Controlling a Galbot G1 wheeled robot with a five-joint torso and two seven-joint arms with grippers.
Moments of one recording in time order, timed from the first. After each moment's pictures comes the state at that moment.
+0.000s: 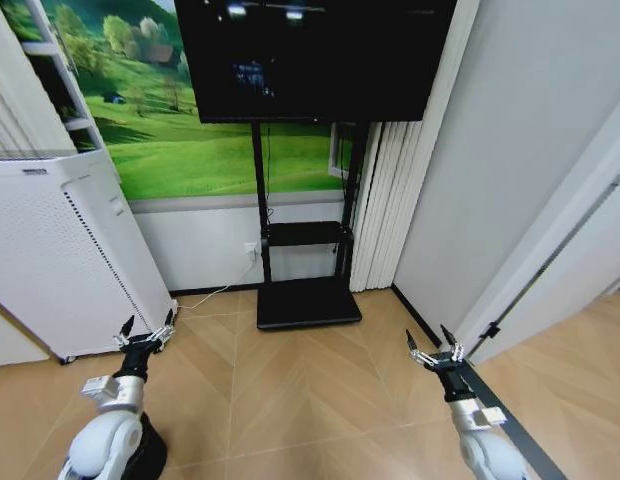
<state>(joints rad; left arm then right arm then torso) 1.46 -1.12 -0.72 -1.94 -0.54 -0.11 -0.10 -1.55 1.22 0.83 1.66 0.40 0.60 -0.26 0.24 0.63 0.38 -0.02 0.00</state>
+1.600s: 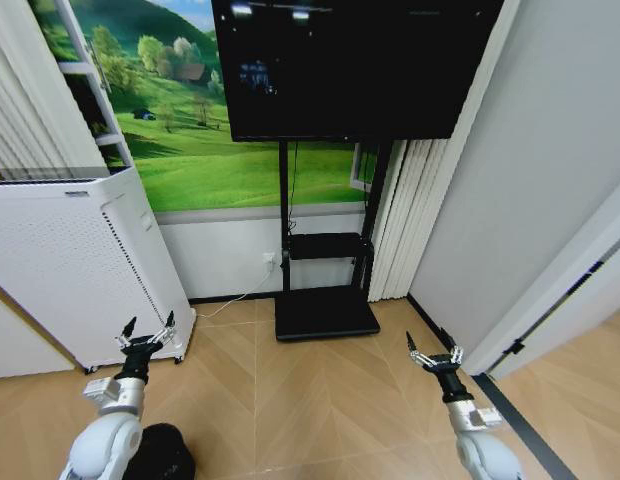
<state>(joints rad) 1.46 -1.13 -0.72 -1.93 -0.53 -0.11 -0.09 -1.55 1.22 0.81 1.66 0.39 0.56 -0.22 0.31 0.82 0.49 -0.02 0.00</state>
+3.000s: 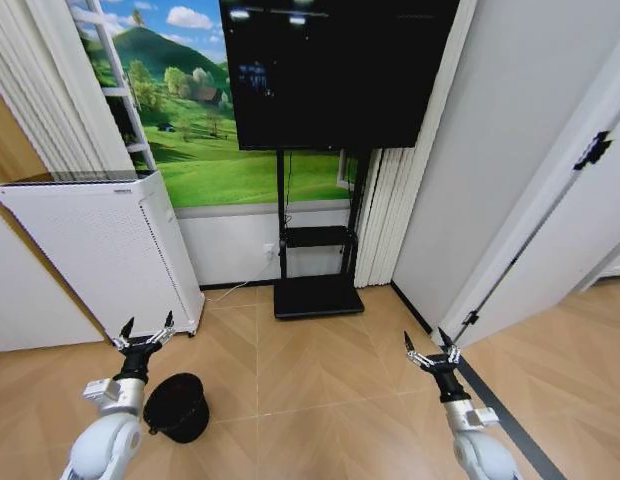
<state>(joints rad) 1.46 -1.13 -0.71 -1.93 -0.52 -0.13 -0.11 -1.54 1.22 0.79 1.64 0.40 0.60 -0.23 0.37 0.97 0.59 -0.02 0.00</state>
